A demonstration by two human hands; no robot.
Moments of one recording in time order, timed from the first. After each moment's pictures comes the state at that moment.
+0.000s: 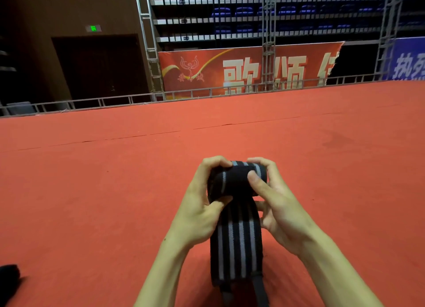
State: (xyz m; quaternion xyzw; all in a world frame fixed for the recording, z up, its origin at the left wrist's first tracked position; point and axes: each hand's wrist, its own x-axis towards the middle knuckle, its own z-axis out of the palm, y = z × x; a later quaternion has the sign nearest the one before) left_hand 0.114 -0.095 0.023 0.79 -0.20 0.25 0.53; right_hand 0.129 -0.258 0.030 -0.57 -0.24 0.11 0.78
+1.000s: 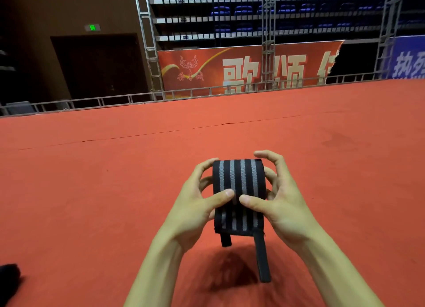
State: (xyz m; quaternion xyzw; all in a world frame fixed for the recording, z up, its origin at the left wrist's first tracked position) left_hand 0.115 -0.091 0.021 0.67 -0.11 0.08 0.73; right_hand 0.143 -0.264 0.012 -0.62 -0.27 -0.05 0.73
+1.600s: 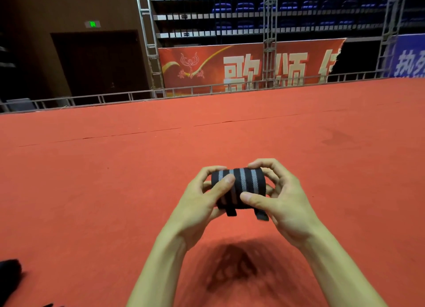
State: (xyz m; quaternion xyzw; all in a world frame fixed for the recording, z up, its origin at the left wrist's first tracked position) left_hand 0.112 -0.099 0.024 0.67 -0.05 0.05 0.74; right_hand 0.148 -0.269 0.010 -0.62 -0.27 -0.03 0.73
